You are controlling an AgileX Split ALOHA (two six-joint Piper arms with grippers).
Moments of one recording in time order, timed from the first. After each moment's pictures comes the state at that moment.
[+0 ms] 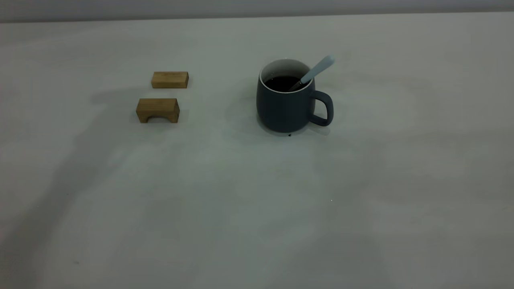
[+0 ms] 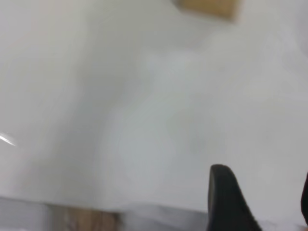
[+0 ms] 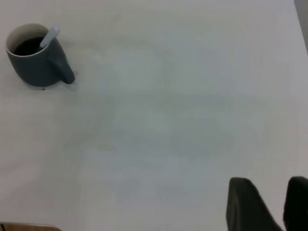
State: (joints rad) left arm -0.28 1.92 -1.62 0.04 1.17 -0.47; right arm 0.03 0.02 -0.47 0.01 1.14 -0.05
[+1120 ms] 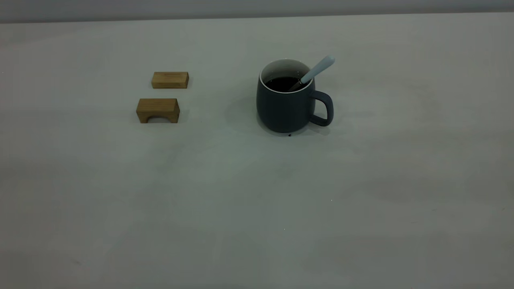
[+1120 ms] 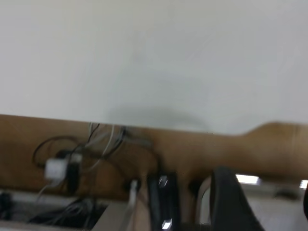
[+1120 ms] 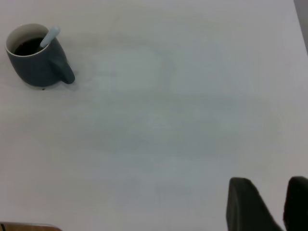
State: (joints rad) left arm -0.13 0.50 -0.52 0.17 1.10 -0.29; right arm 0.03 0.02 -0.47 0.01 1.14 -0.05
